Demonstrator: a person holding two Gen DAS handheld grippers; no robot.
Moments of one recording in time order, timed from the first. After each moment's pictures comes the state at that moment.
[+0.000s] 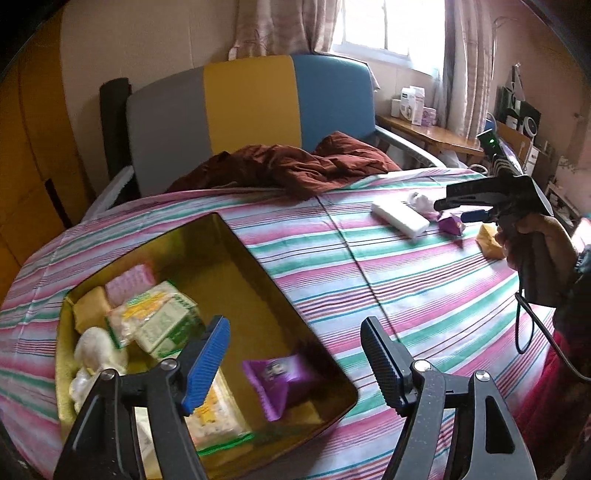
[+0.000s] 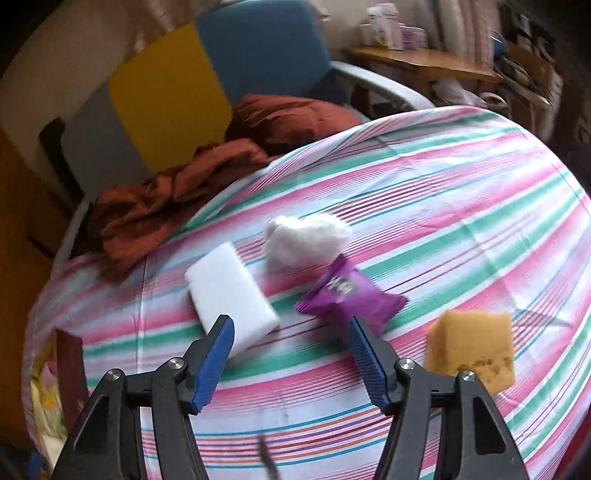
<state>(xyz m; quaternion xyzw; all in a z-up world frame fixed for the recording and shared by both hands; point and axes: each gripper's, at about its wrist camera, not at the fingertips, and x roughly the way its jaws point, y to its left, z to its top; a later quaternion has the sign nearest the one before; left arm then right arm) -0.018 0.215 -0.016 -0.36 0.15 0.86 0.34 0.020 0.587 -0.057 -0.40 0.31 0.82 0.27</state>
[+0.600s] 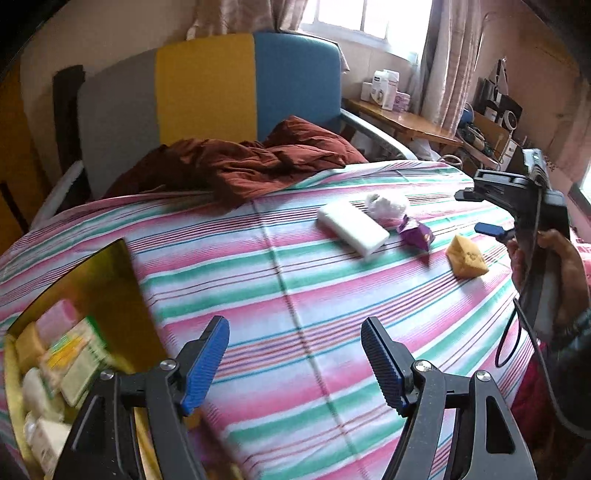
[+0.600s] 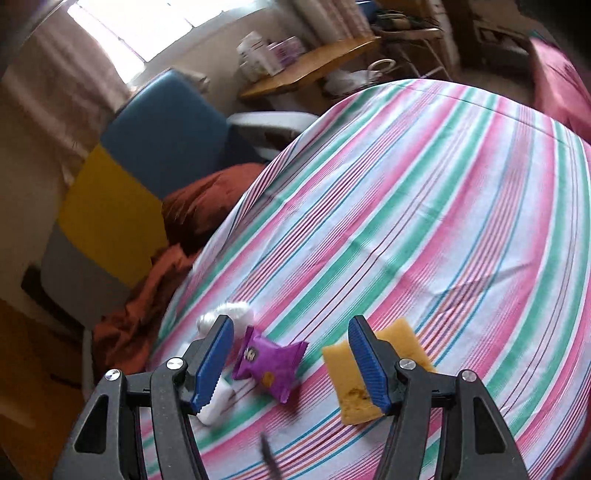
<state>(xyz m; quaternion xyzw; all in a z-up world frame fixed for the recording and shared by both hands) -0.040 0.315 -0.017 -0.40 0.14 0.81 0.39 0.107 0.651 -0.042 -0.25 0.46 0.76 0.37</state>
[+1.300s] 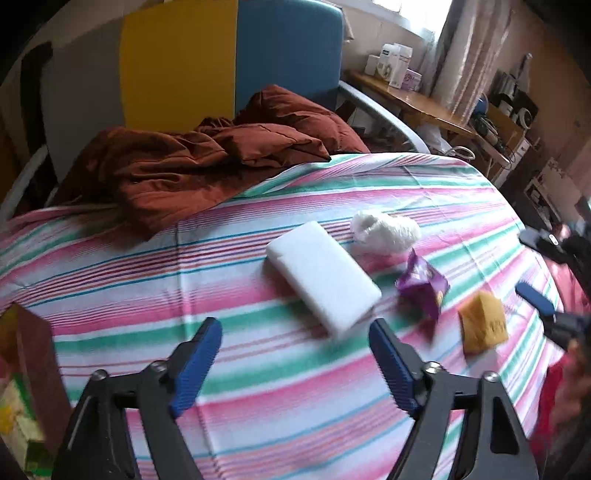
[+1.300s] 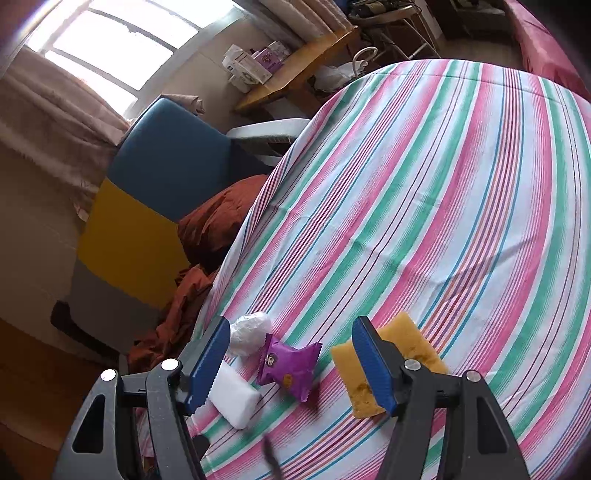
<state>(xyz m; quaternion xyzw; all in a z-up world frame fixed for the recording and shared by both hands) -0.096 0.459 -0.057 -0.47 0.13 0.78 0.38 0.118 0.658 -0.044 -0.21 0.52 0.75 0.34</state>
